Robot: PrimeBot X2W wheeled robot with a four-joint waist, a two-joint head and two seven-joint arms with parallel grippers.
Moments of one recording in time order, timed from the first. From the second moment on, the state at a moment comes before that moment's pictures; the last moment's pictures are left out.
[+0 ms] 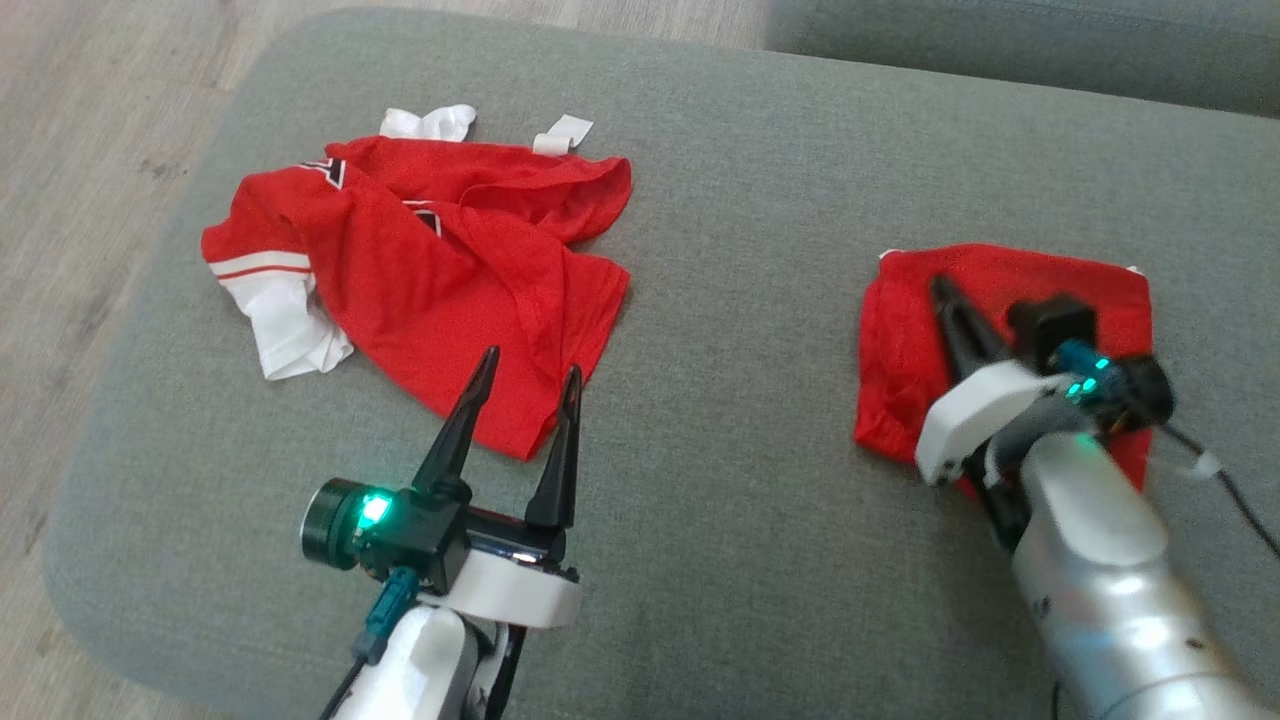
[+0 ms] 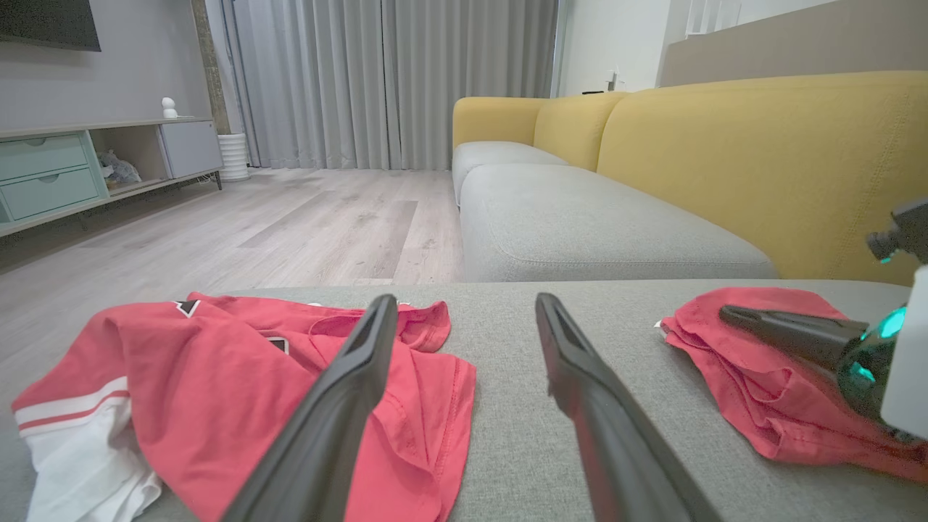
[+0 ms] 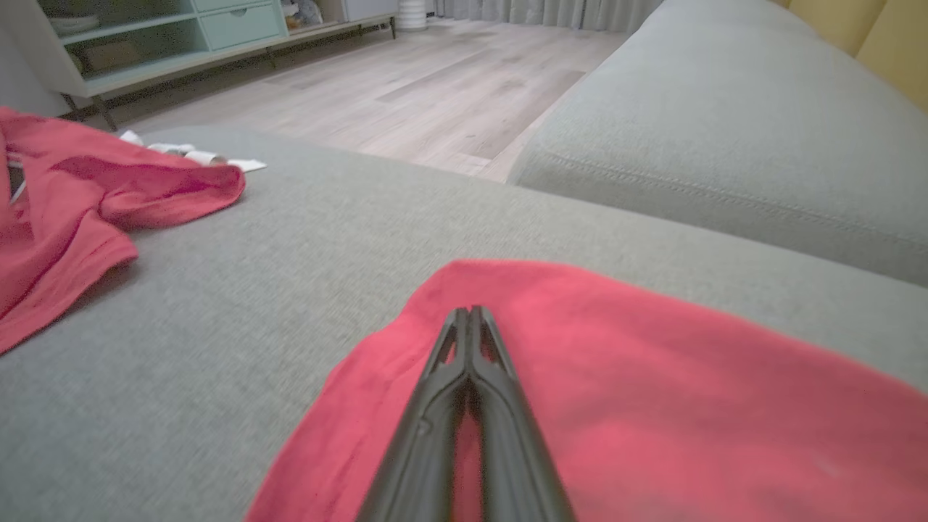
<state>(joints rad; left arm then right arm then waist) -0.20 0.05 -0.42 0.22 -0.18 0.04 -0.25 -0.60 -0.07 0.07 0.94 -0.05 0.13 -0.25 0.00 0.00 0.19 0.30</state>
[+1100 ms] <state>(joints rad) -0.09 0.08 -0.29 0.22 -0.20 0.06 -0.25 -0.30 -0.07 0.19 0.51 0.13 0.13 -0.25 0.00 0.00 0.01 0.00</state>
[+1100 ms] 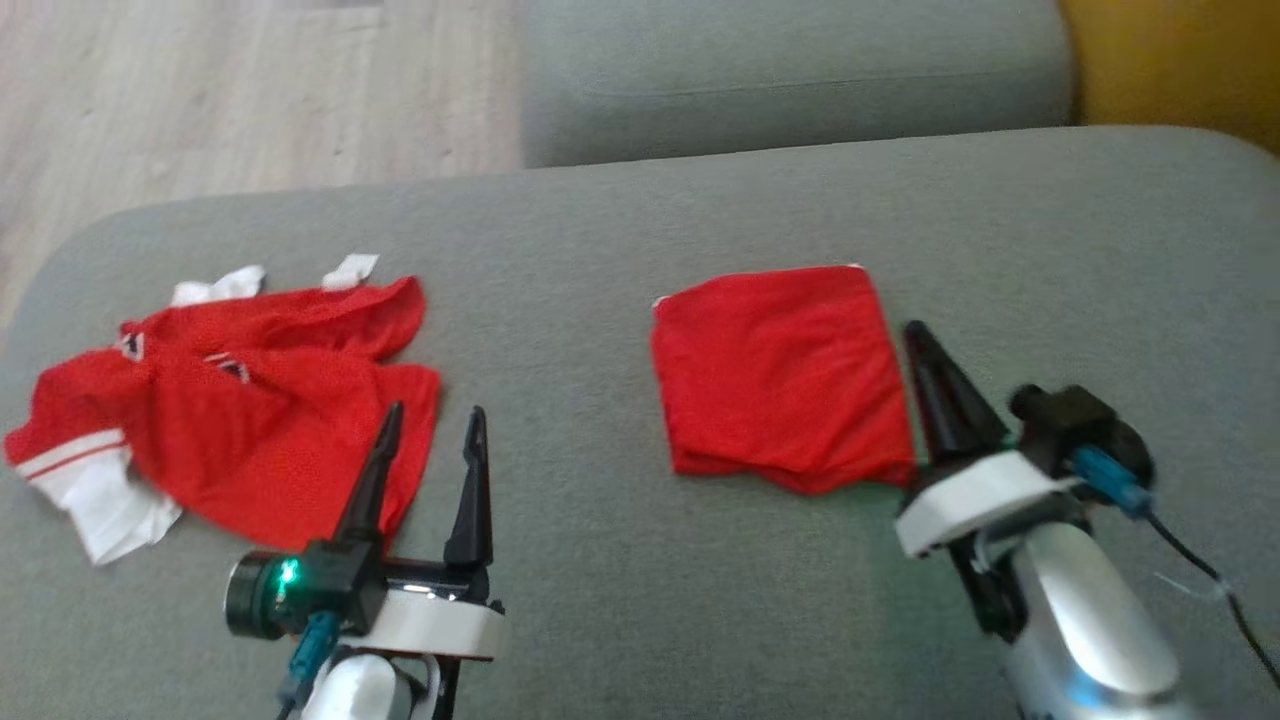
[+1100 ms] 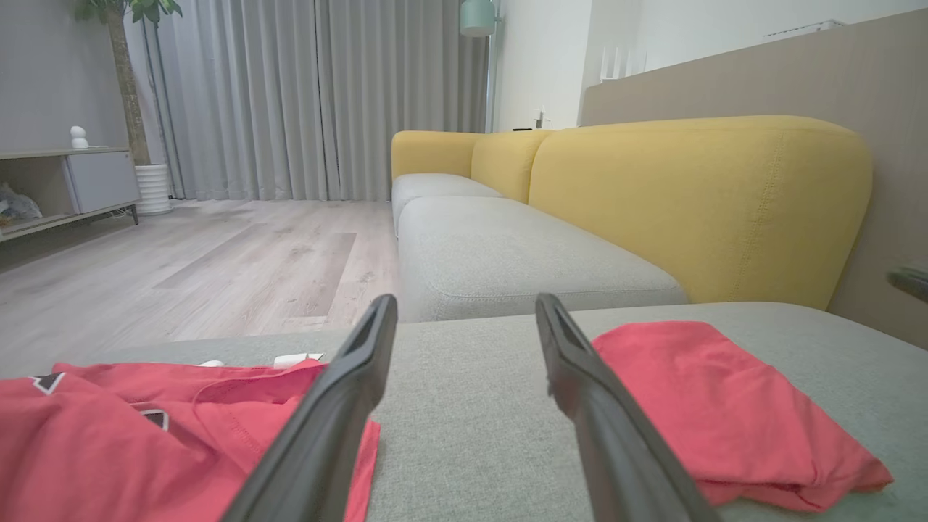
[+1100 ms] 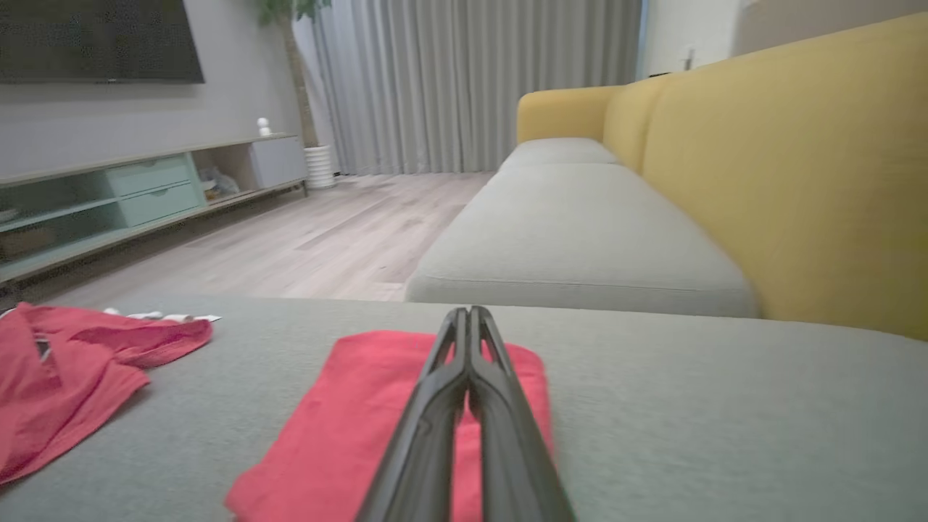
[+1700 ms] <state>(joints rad) -0.04 0.06 -0.25 0.21 -0.19 0.03 -0.25 -0.05 -0.05 0.06 0.27 0.14 0.13 -0.25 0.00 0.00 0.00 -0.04</state>
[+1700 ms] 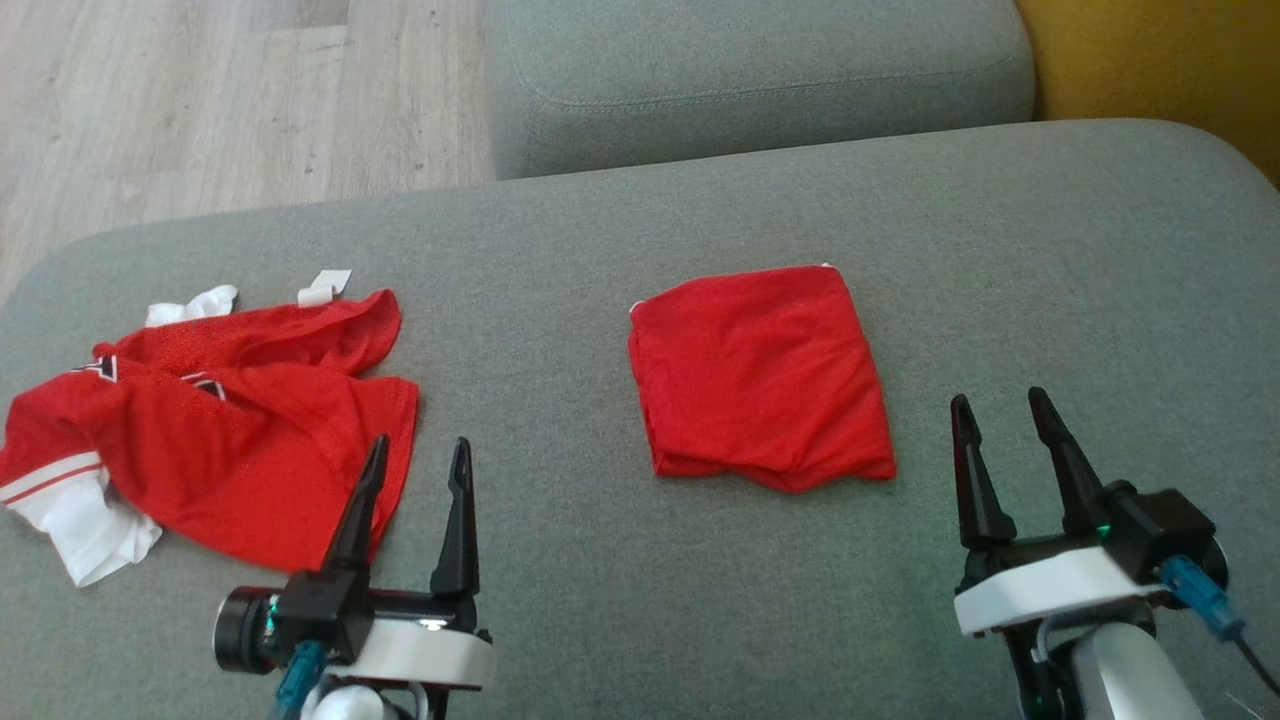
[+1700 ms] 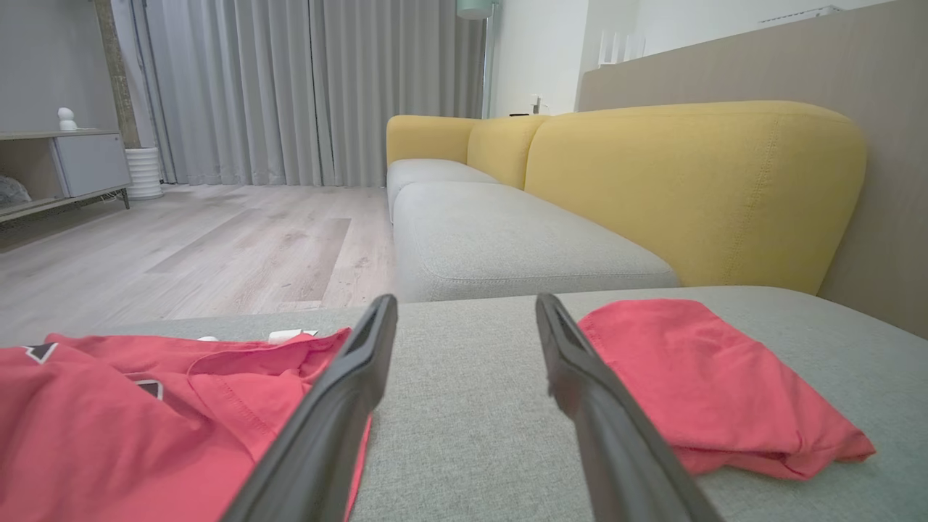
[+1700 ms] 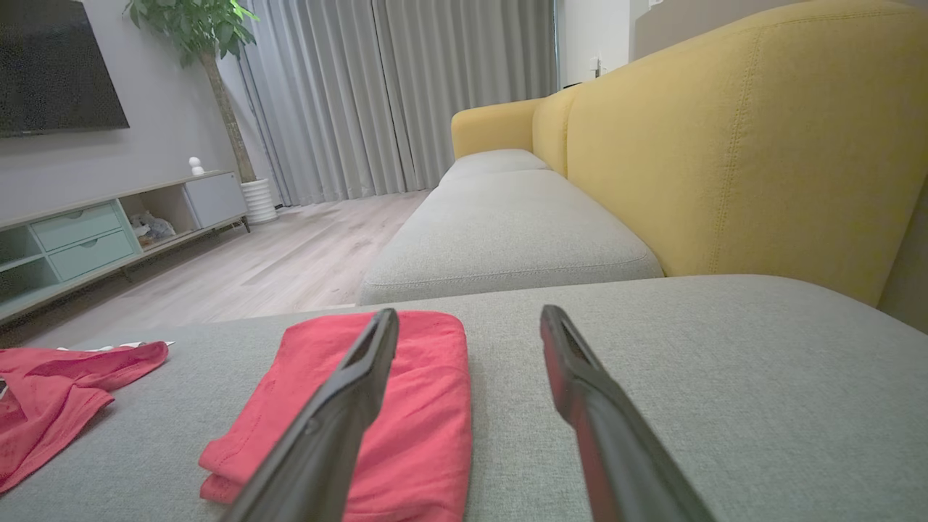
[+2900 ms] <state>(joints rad) -0.19 0.05 -0.33 0.22 -0.15 0.03 -0.25 -0.54 -0.06 0.04 0.89 0.11 0.13 -0.05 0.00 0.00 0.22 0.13</state>
